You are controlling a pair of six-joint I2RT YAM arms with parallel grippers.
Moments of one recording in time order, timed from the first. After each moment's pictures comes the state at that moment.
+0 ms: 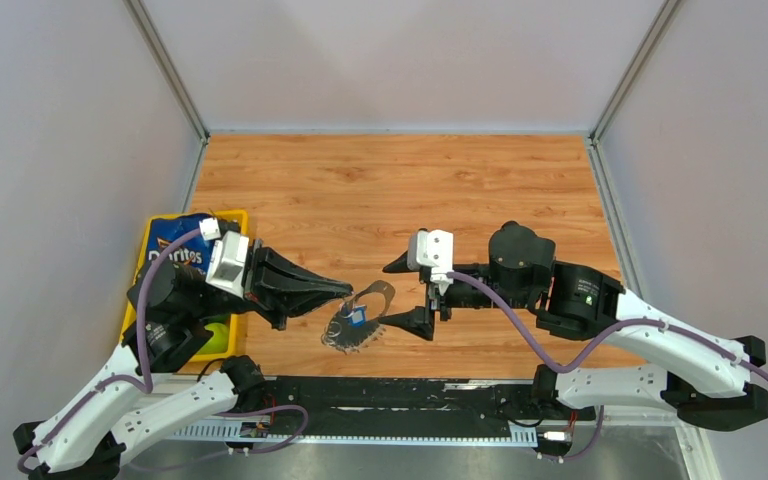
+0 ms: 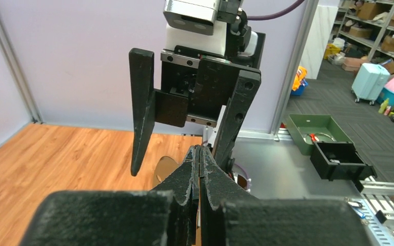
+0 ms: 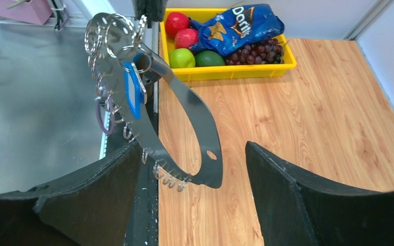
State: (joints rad) left arm -0.87 0.59 0.97 -0.02 0.62 -0.28; right arm 1.23 1.01 1.31 -0.49 -0.22 -0.18
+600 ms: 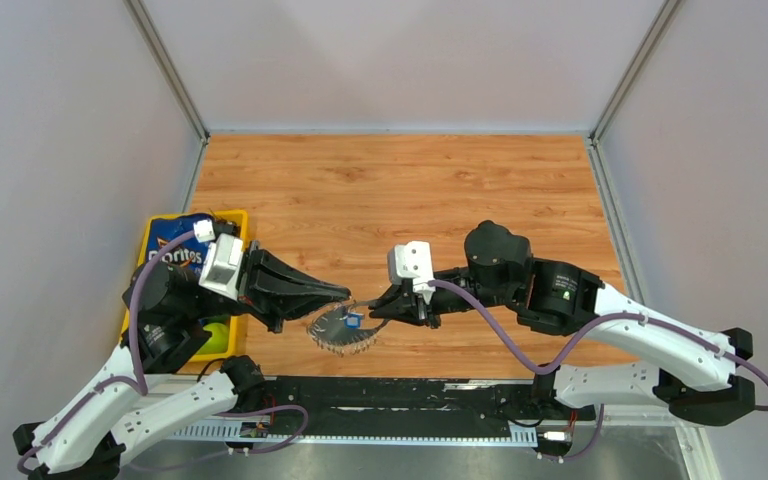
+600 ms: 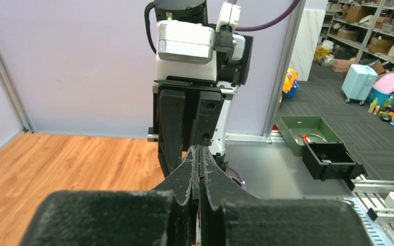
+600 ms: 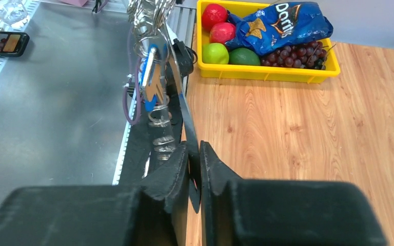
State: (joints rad) left arm -0.87 0.58 0.98 0.01 0.66 -0.31; right arm 1.23 1.07 1.31 -0.49 -0.39 -0.21
